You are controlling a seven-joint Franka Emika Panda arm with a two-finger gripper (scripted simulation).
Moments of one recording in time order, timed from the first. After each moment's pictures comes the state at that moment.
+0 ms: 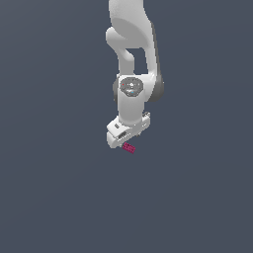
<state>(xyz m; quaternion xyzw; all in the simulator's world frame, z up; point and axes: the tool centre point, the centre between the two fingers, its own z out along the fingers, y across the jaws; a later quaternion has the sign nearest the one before) -0.015 0.013 0.110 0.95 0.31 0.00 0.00</state>
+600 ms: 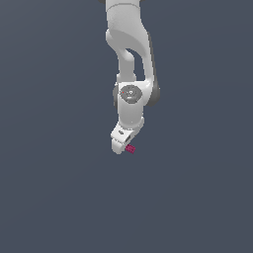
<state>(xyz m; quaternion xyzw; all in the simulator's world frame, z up) -0.025 0.013 0.076 0.89 0.46 0.00 0.00</state>
